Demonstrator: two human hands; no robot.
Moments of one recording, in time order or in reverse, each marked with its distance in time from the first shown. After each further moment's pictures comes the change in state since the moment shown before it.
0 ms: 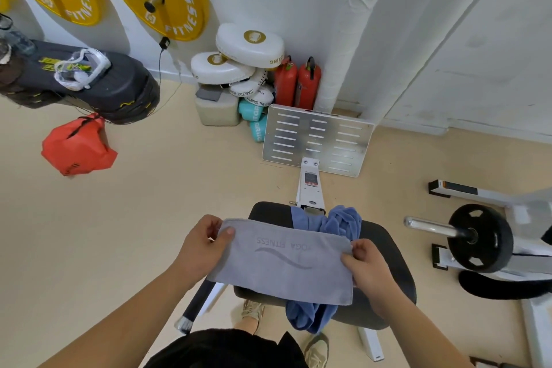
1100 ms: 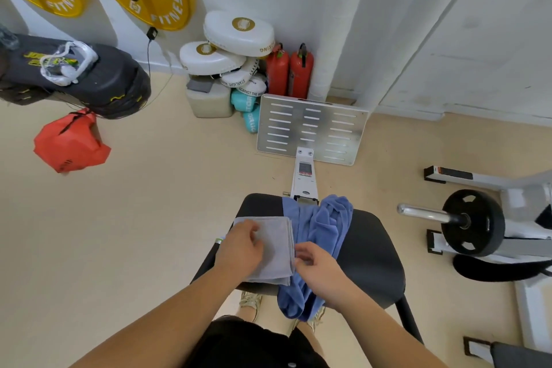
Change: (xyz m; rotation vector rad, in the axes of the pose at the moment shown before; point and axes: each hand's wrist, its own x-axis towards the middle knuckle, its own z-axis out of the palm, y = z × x) left_hand -0.001 0.018 0.097 0.447 -0.093 0.021; right_hand -0.013 -0.002 0.043 -0.134 -0.314 -0.064
